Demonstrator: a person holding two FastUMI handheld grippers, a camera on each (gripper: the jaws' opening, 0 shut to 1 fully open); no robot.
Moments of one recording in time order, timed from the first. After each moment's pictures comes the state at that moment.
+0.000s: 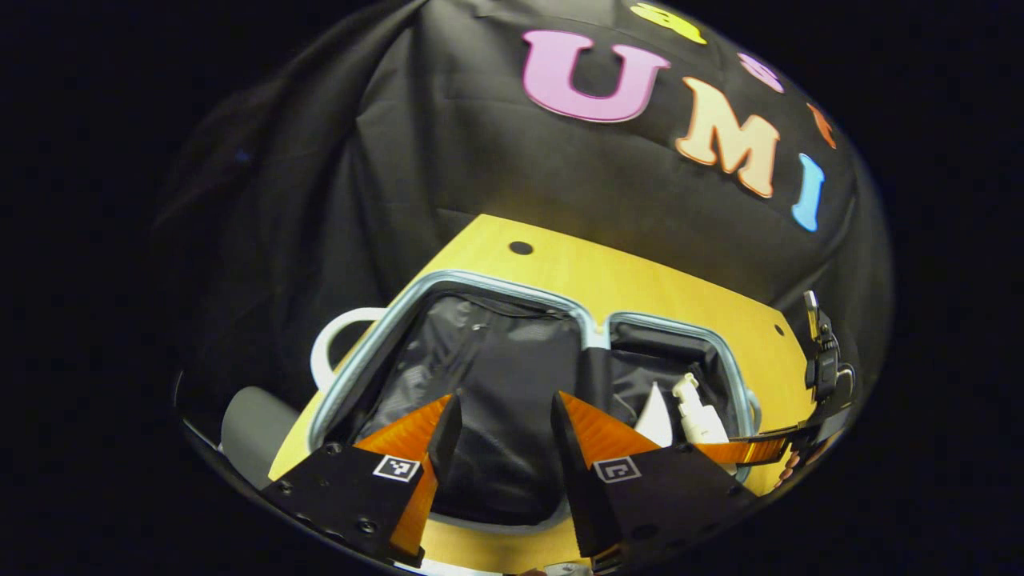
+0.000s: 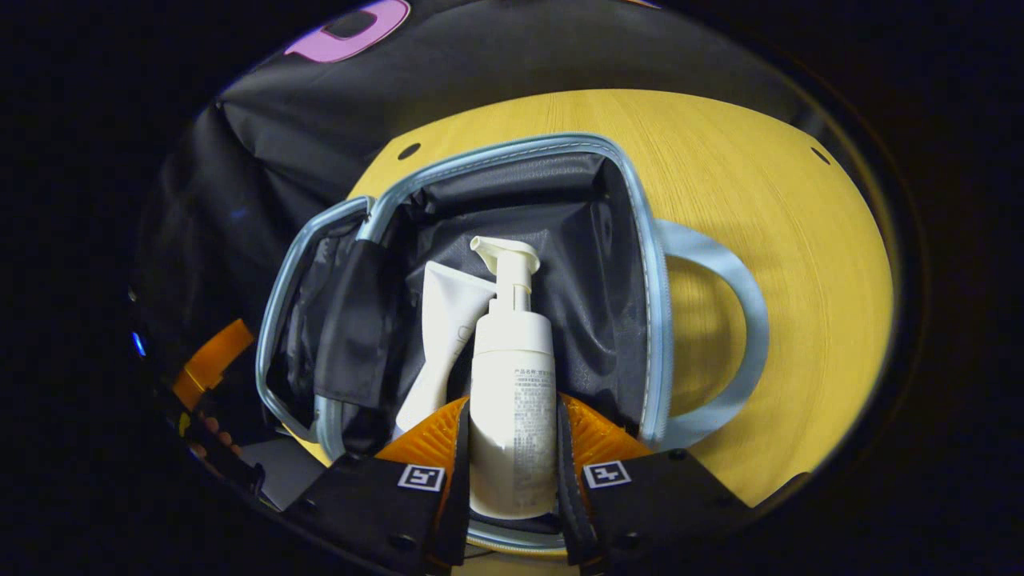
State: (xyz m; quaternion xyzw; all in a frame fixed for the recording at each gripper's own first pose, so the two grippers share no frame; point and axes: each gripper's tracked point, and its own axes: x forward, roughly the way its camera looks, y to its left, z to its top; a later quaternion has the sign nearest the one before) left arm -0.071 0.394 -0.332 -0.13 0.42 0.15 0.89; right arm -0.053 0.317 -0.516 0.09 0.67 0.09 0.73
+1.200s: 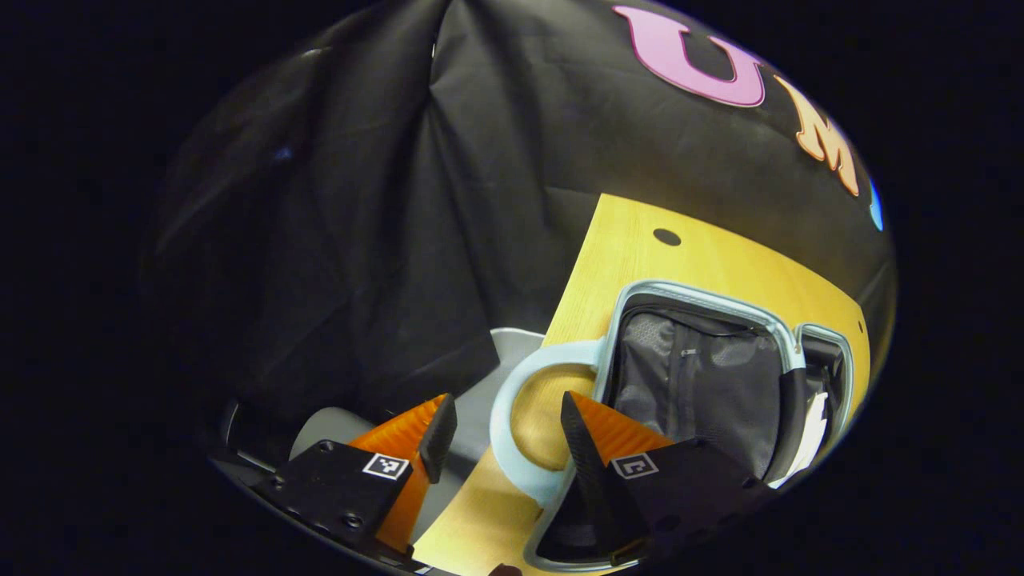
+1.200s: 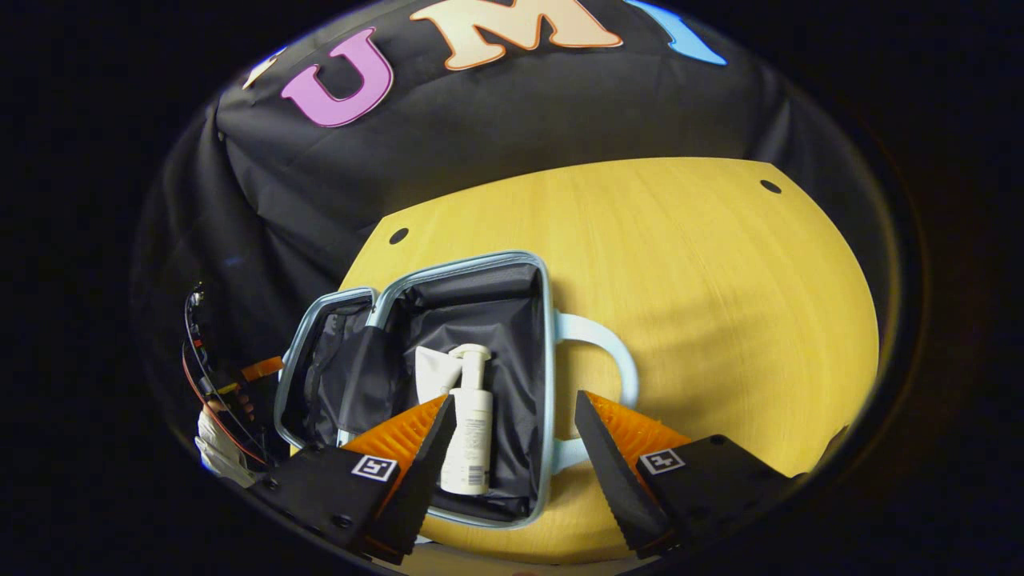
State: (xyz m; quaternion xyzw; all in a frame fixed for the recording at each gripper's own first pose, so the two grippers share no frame) left arm -0.069 0.581 -0.401 -0.07 0.50 0.22 0.83; right arm -0.006 0.244 -0.438 0.13 0.56 0.04 0.81
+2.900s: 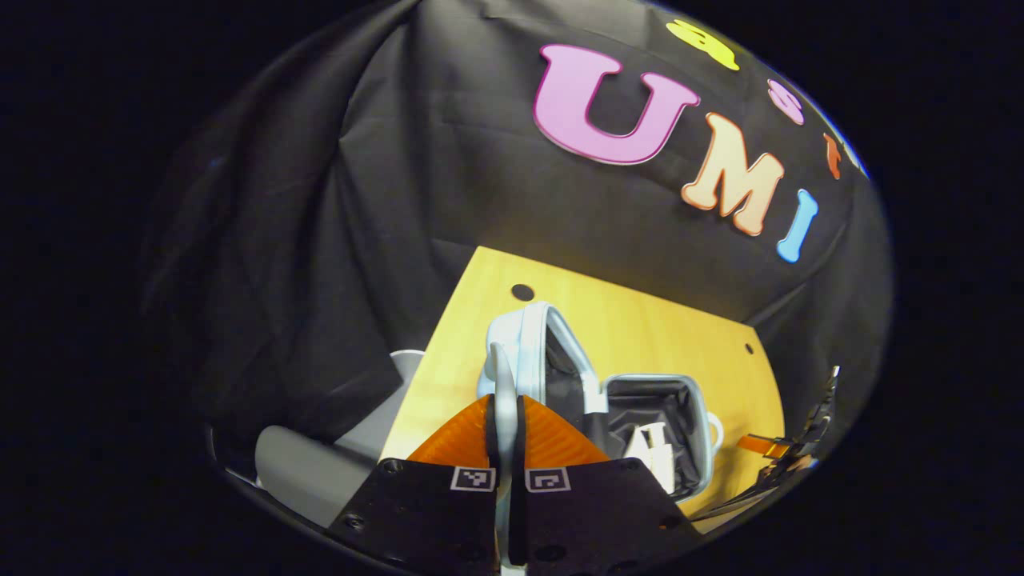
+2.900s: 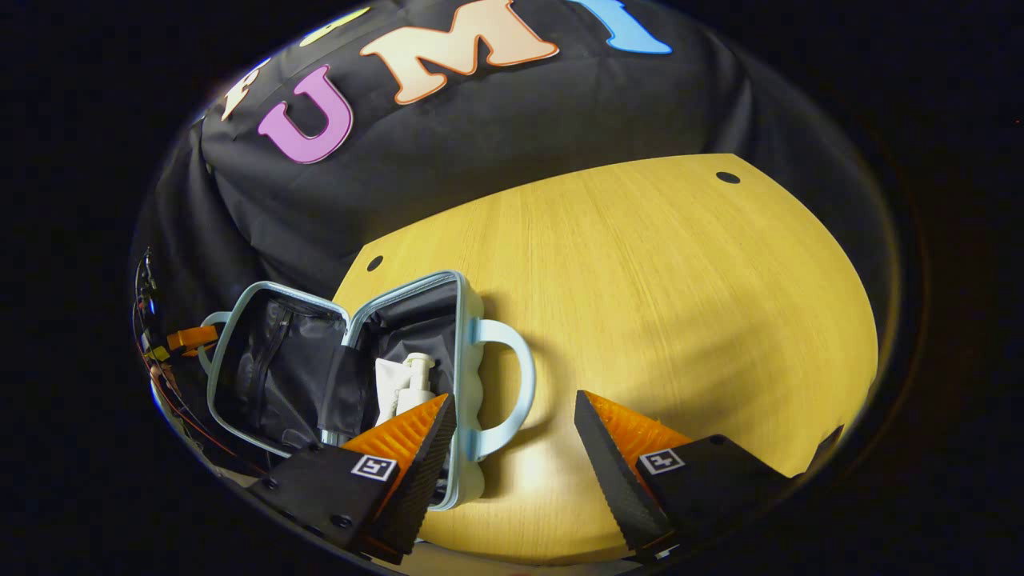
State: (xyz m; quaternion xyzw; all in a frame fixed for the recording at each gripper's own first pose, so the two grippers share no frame) left arm 0.019 0.442 -0.214 -0.16 0.43 0.06 0.89; right arm -0.014 0.158 -0.425 0.16 0.53 0.02 0.83
